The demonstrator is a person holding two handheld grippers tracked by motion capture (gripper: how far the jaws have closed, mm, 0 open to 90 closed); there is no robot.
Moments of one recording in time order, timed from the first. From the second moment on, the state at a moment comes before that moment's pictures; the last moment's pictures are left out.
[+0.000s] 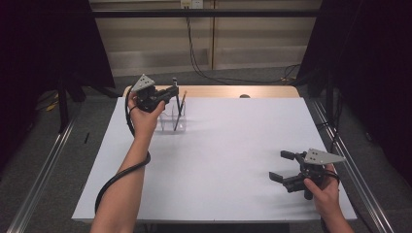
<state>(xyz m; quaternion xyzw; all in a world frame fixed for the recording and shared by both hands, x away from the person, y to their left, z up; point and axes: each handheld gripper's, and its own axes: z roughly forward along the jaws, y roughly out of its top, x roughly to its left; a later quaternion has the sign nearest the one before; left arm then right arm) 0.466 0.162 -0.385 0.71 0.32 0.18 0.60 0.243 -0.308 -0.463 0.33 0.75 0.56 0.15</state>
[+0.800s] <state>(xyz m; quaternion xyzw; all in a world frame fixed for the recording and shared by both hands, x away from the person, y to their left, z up) 0.466 0.159 -0.397 0.72 0.32 0.17 0.60 0.243 -0.309 -0.463 0.33 0.75 0.56 0.15</state>
